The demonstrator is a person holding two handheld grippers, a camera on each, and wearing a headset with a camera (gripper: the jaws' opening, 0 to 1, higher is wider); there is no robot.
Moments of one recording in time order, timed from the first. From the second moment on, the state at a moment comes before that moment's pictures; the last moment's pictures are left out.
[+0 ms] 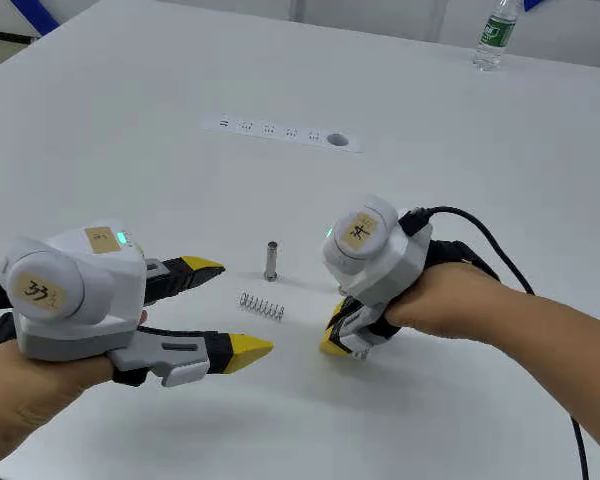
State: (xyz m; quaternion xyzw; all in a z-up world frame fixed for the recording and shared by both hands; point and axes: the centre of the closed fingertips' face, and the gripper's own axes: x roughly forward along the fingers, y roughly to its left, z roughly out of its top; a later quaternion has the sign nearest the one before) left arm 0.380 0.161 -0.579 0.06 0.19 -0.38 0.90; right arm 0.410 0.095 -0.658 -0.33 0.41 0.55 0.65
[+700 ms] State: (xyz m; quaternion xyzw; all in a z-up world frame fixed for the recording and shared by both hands) left arm 0.383 0.119 -0.575 0.05 0.18 -0.42 0.88; right arm 0.416 0.102 -0.568 -0.18 0.33 0.55 0.75
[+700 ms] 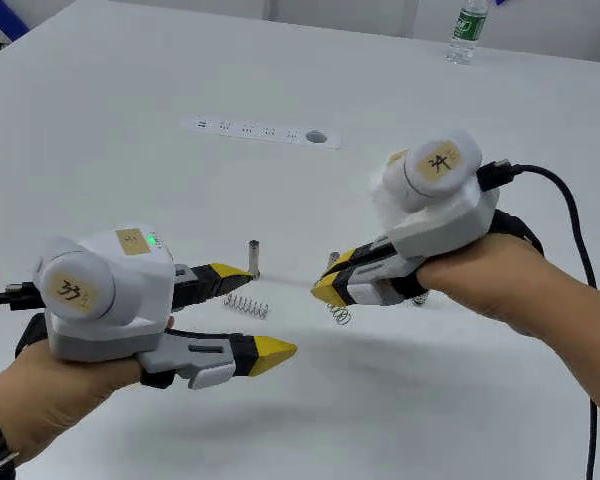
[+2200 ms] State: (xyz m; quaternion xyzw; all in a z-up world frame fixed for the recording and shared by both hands) left arm 0.393 0.112 -0.554 -0.01 0.16 -0.42 0.89; right arm 0.393 0.129 -0.523 -0.10 0.28 0.59 0.75
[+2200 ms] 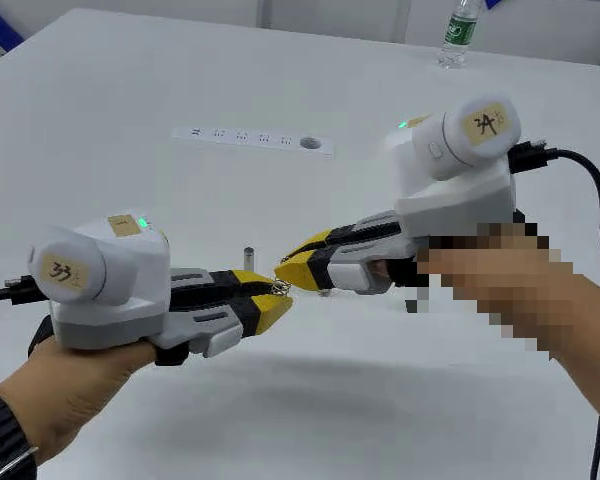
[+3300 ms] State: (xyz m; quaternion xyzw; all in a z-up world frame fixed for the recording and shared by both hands) left arm 0.394 0.169 -0.564 0.04 0.16 -0.37 0.92; right arm 0.453 0.093 -0.508 -0.17 0.27 0.53 0.79
